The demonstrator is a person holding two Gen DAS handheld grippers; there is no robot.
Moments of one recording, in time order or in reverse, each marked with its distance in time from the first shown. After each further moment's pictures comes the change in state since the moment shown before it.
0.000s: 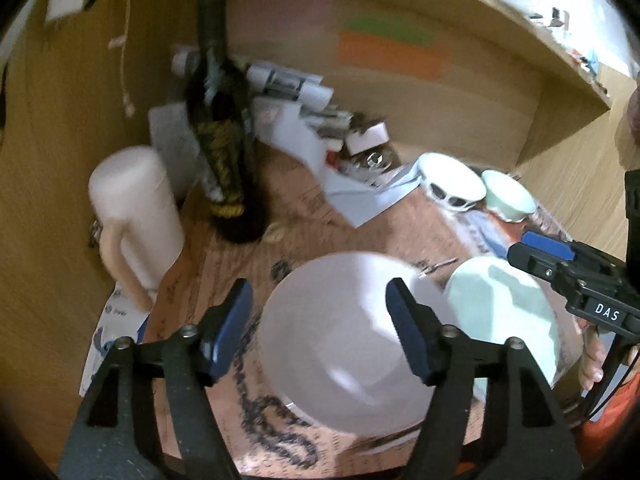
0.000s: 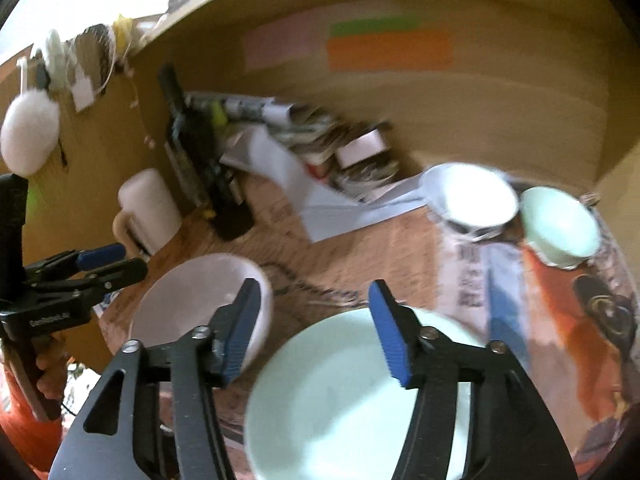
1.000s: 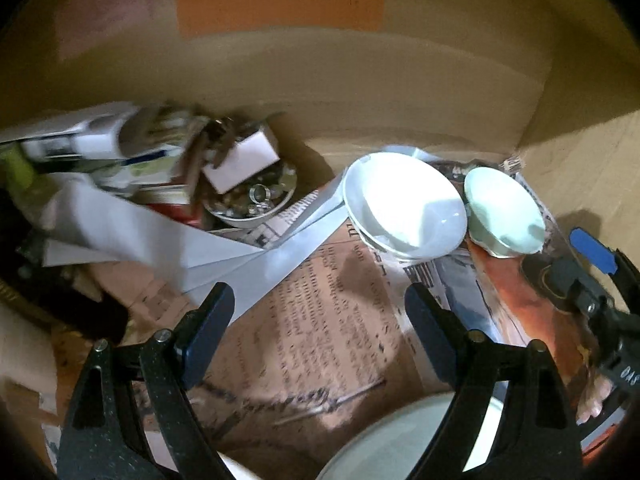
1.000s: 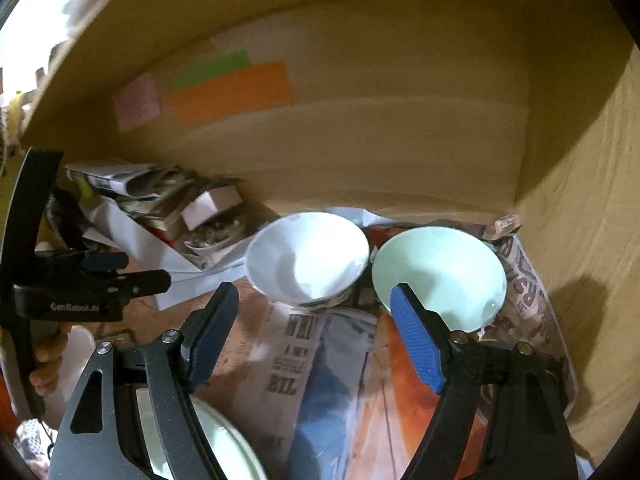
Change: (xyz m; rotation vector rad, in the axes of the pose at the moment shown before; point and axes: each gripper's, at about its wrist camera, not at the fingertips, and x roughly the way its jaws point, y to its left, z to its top) left arm 0.173 -0.143 0.116 0.104 0.217 -0.028; right arm 0.027 -0.148 0.039 0.104 -0.047 -0.157
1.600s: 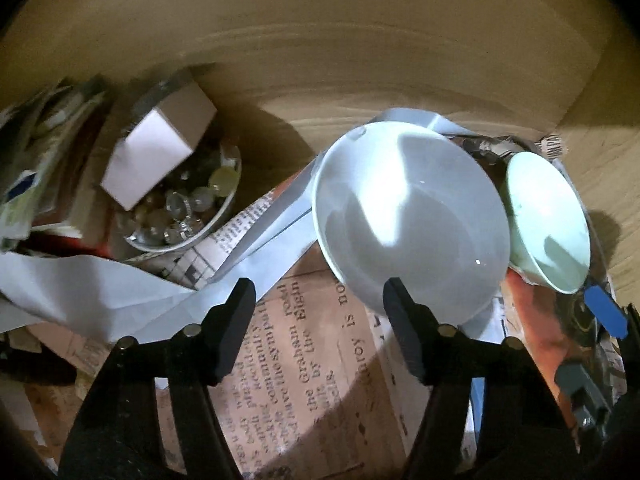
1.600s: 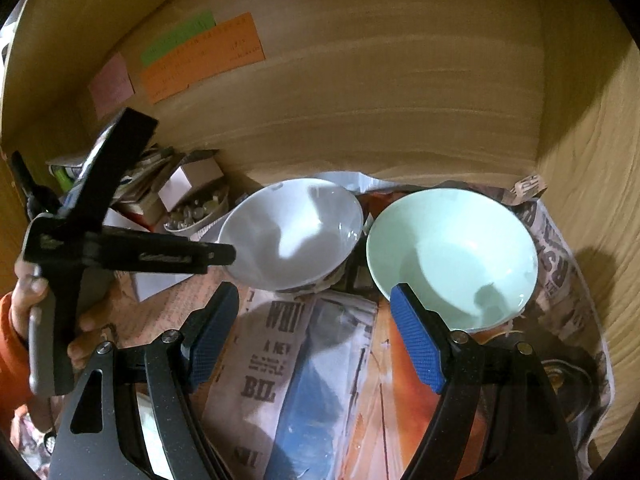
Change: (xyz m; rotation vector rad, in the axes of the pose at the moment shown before) left arm 0.102 -0.026 0.042 0.007 0.196 0.001; right arm 0.039 -0.022 -0.010 0.047 0.085 0.053
